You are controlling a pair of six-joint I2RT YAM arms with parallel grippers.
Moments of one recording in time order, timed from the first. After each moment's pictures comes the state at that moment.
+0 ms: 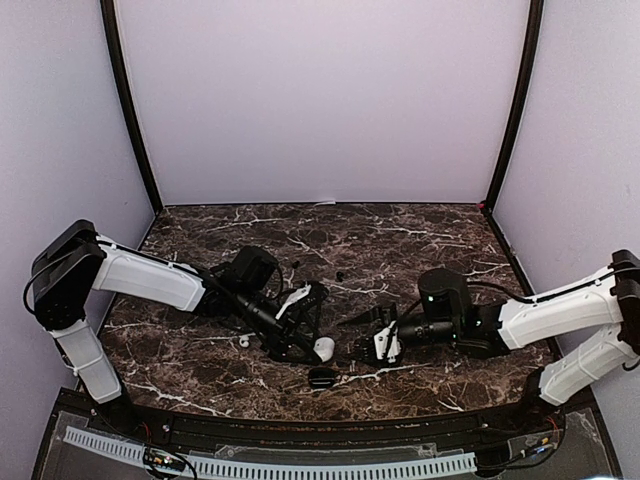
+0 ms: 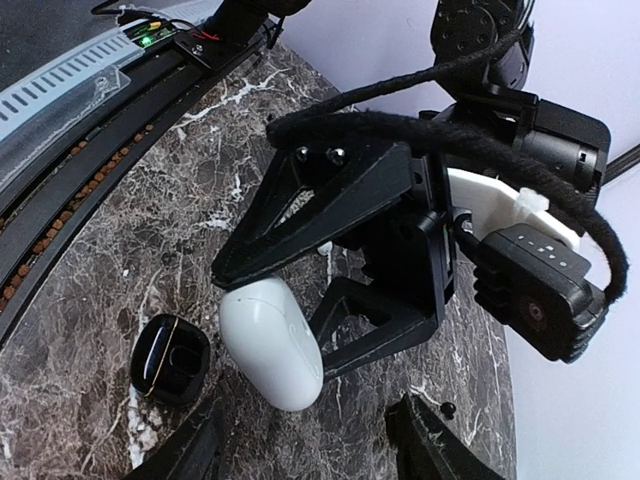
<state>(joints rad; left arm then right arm) -0.84 1.73 0.90 0.02 0.96 0.17 1.02 1.35 0.52 0.43 -0.43 -0.96</state>
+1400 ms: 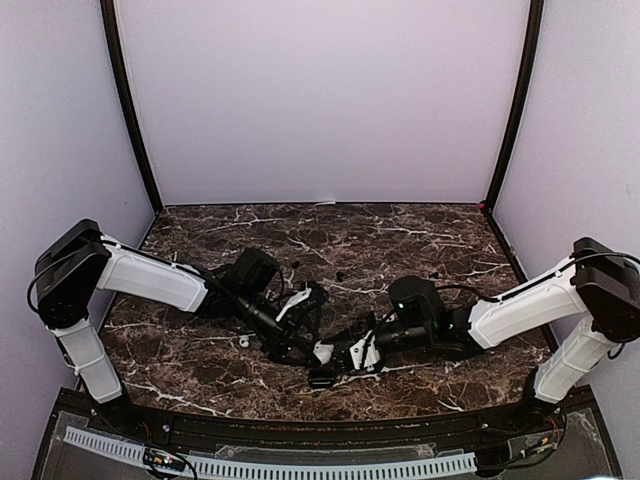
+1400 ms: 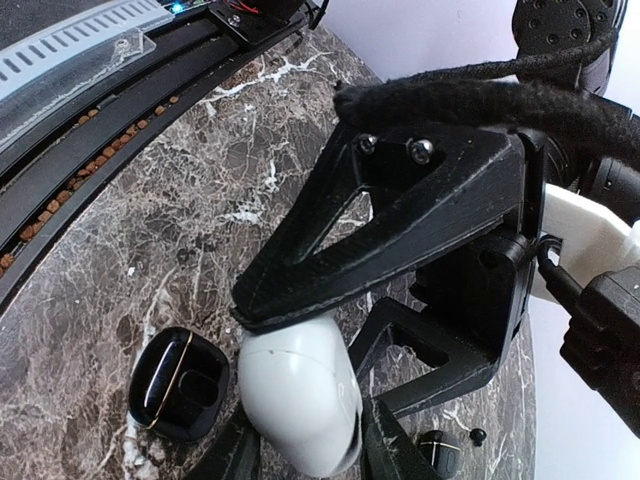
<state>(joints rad) -0.84 1.75 0.90 0.02 0.97 0.18 1.06 1.57 0.62 0.47 -0.42 -1.02</state>
